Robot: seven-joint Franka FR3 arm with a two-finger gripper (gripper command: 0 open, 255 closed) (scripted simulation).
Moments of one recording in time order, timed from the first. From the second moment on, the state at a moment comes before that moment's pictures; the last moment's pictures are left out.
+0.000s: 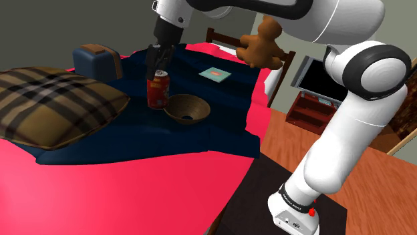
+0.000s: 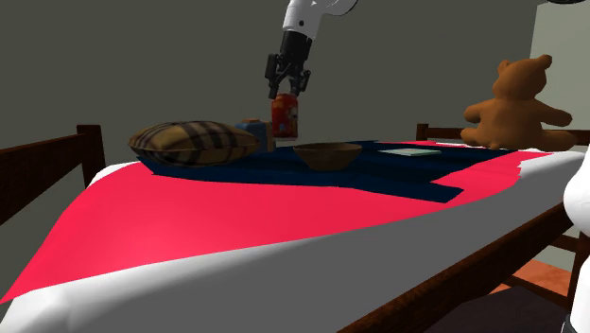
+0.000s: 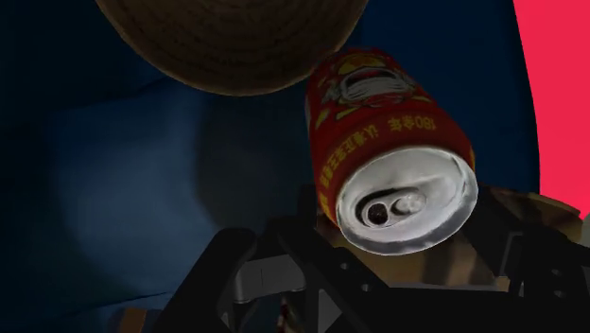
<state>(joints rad) 0.02 0.07 0.42 -1.54 0.14 1.81 -0.09</state>
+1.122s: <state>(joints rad) -0.06 -0.10 0.34 -1.86 0.25 1.94 -0.30</state>
